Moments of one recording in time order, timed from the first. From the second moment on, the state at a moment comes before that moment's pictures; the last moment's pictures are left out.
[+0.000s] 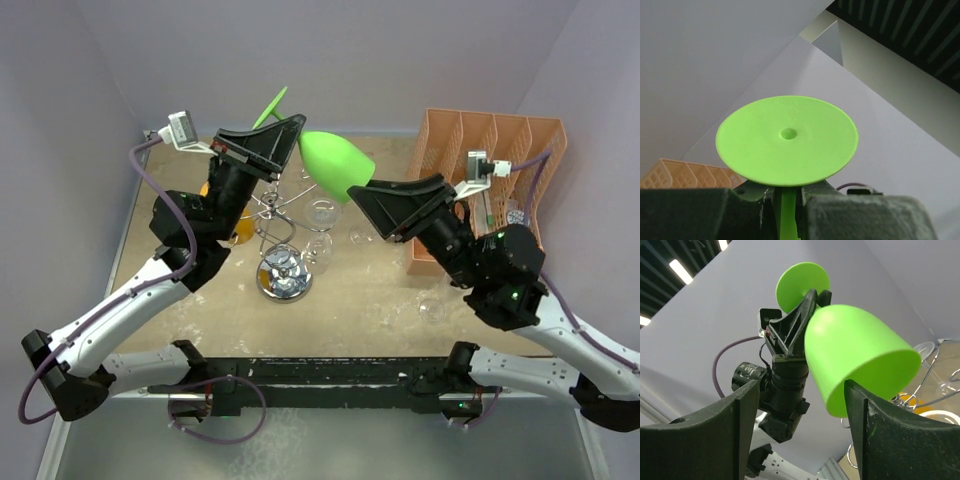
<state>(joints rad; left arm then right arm) -0.80 1.11 1.17 0.62 -0.18 -0.87 1.03 0.85 1.08 0.25 0.22 0.78</state>
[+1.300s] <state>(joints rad) -0.80 1.22 1.24 0.58 0.14 -0.21 1.03 0.74 1.41 -0.27 0.34 0.69</state>
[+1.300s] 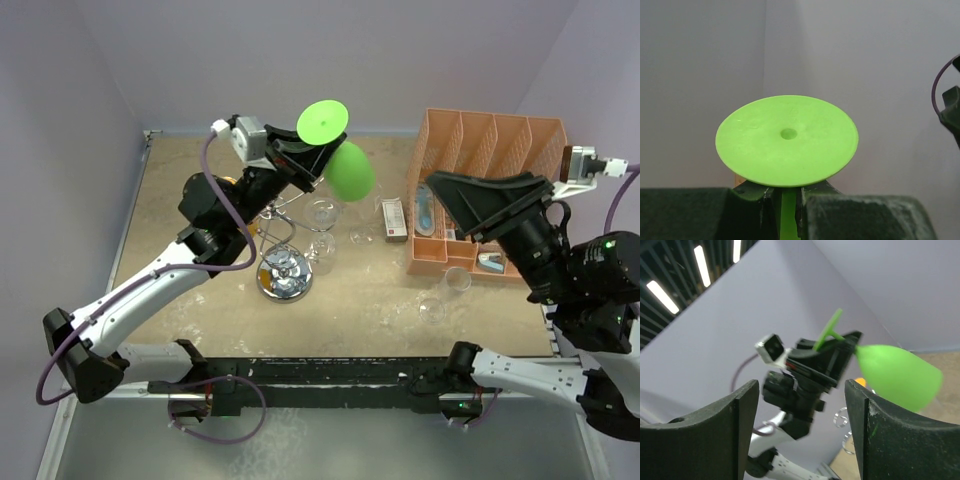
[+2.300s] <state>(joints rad) -0.80 1.26 1.18 0.62 0.36 0.10 1.03 1.05 1.47 -0.24 0.54 0.91</state>
